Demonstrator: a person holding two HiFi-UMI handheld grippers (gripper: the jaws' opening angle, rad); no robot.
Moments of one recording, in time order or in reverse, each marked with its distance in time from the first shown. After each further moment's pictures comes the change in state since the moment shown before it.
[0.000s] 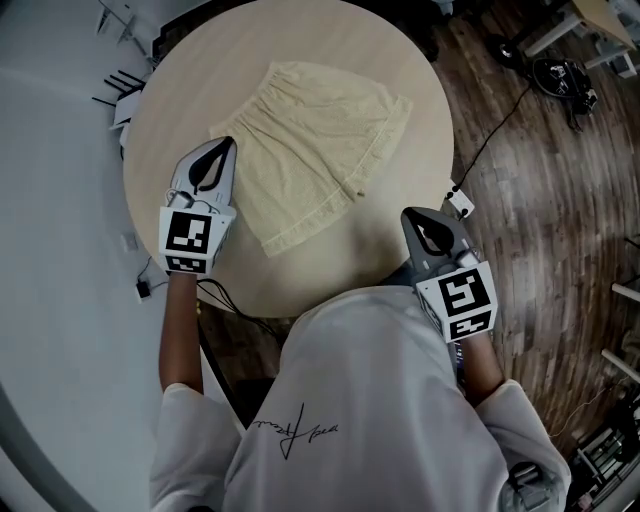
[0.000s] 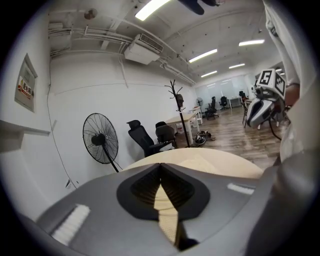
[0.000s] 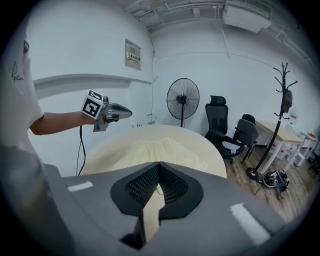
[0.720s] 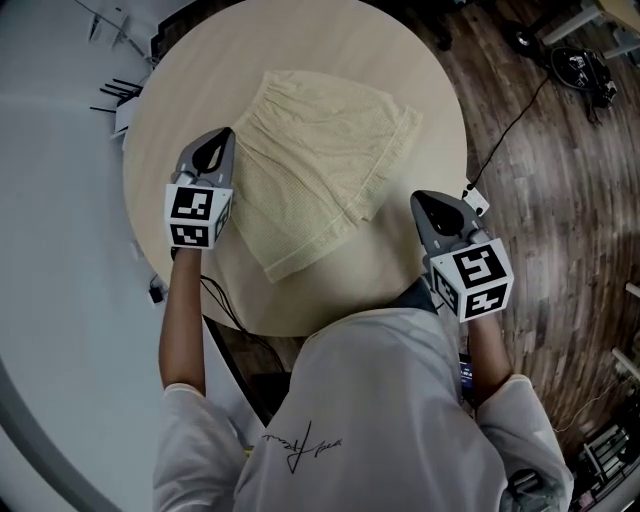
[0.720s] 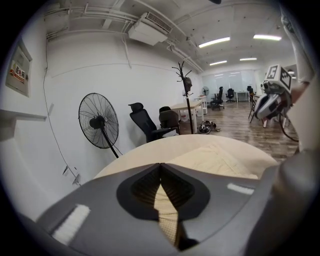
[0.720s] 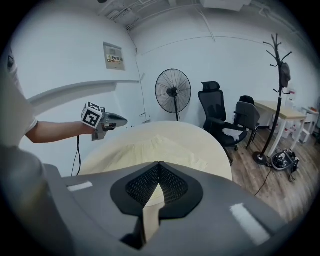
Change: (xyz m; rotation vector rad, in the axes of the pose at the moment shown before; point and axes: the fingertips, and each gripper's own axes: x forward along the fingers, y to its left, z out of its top) left arm 0.113 0.053 -0.061 -0.068 0.178 0.005; right arm 0.083 -0.081 0.002 0.173 0.042 0.032
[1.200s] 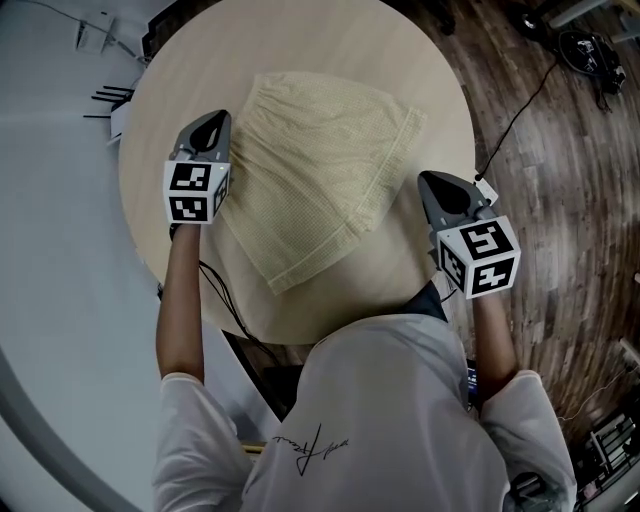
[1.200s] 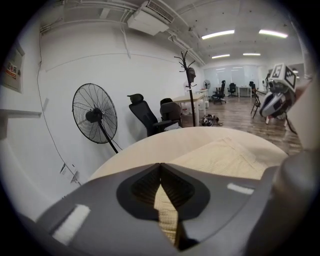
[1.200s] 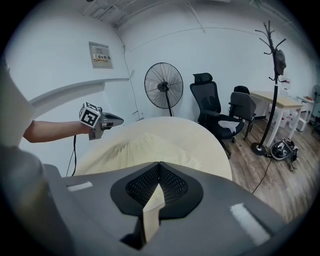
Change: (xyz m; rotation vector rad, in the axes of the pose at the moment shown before) left arm 0.081 0.031 -0.014 -0.006 0.086 -0.004; right arm 0.054 -0.055 -0.006 0.085 0.043 -0.029
